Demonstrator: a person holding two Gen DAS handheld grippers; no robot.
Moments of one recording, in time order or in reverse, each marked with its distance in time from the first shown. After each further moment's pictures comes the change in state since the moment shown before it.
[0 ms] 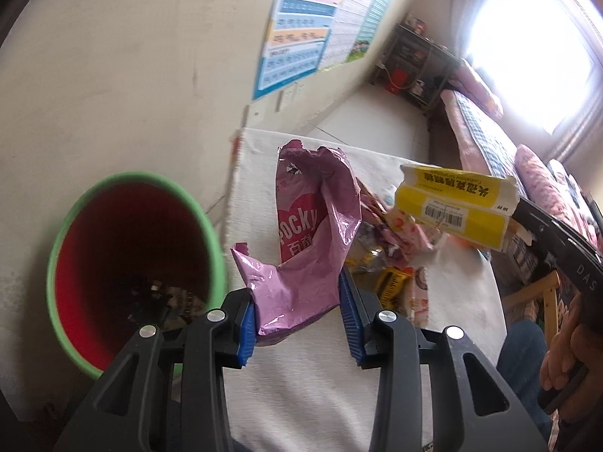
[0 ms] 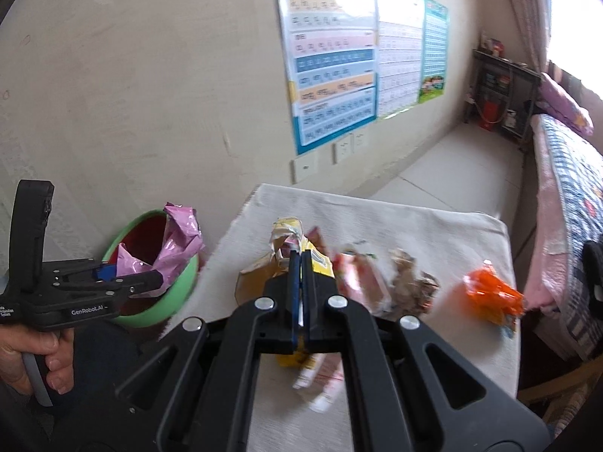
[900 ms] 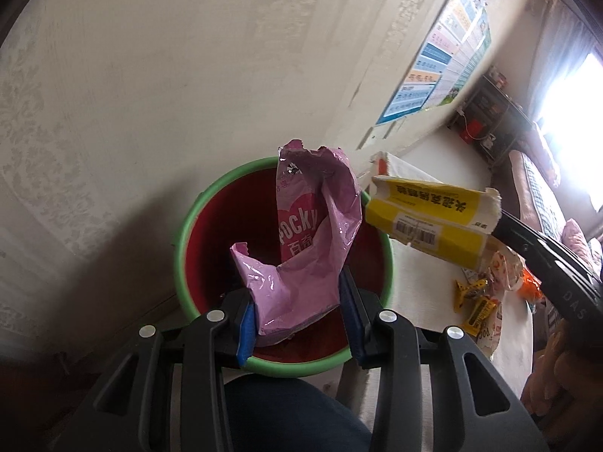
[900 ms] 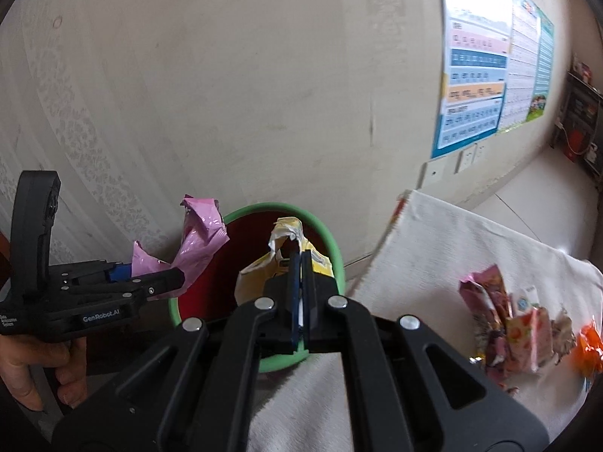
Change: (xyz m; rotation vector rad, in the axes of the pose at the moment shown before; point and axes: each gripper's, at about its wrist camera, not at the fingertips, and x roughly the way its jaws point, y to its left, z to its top) left arm -0.048 0.151 -0.027 -0.262 -0.061 0.169; right arm 0.085 0.169 0.018 -0.169 0.071 0.257
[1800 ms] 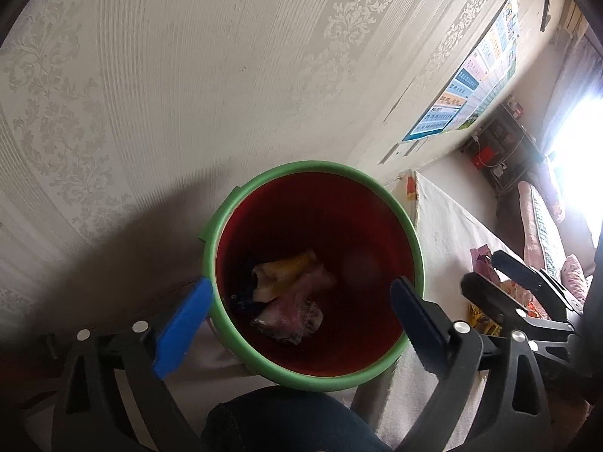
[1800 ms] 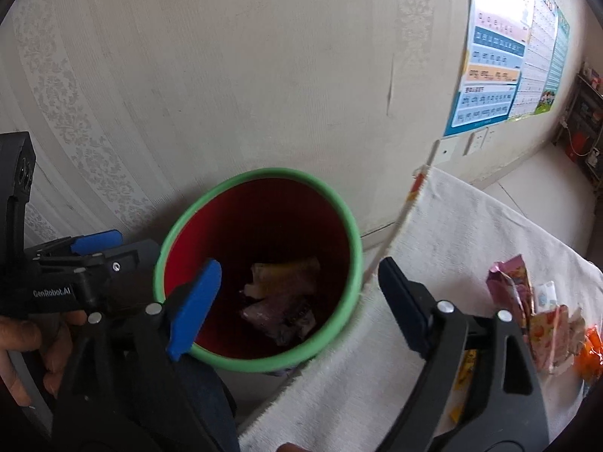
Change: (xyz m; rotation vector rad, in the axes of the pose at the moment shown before) left arm 0.011 0.038 -0.005 -0.115 -0.027 0.005; right arm 0.042 0.015 -0.010 -0.038 0.110 -0.040
